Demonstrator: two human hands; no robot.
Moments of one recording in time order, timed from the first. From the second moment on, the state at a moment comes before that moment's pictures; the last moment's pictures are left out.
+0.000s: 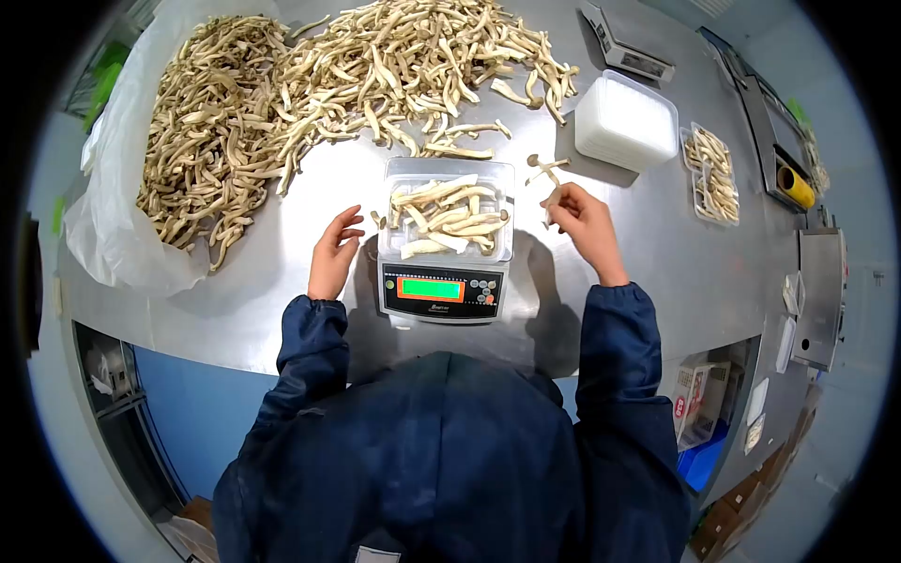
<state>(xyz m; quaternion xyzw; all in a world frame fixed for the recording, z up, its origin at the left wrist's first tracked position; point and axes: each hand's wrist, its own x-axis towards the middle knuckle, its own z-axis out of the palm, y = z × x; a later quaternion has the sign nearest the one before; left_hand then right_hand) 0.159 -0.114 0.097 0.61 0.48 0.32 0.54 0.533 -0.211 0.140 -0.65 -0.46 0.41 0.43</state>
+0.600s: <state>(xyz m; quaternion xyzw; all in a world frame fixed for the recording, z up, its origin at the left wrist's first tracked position) 0.147 -0.099 0.121 0.52 0.48 0.43 0.57 0.565 -0.143 0.161 -0.65 -0.39 0.51 0.41</state>
